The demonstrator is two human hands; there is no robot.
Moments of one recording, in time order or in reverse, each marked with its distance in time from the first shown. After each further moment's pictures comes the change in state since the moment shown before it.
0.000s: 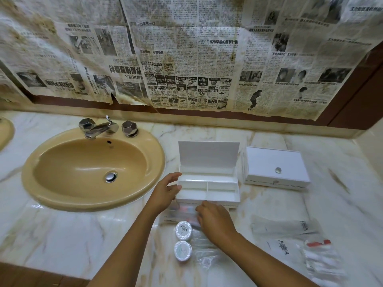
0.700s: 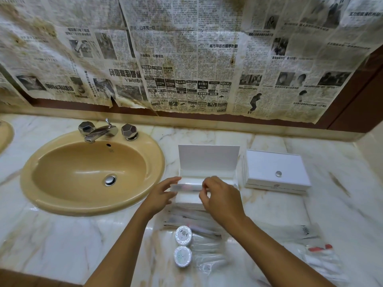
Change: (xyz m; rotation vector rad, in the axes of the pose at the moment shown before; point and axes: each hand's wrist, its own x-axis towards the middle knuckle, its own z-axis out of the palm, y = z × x) left_hand 0.005 -0.002 -0.015 -0.020 -0.078 -0.013; right_hand 0.027 0.001 -0.053 0.113 0.360 0.106
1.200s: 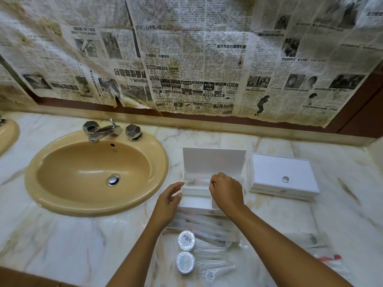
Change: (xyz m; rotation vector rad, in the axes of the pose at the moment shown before) left_hand -0.005 -0.019 0.023 -0.023 0.175 0.124; right_hand 0.043 0.036 0.038 -0.116 -0.144 0.145
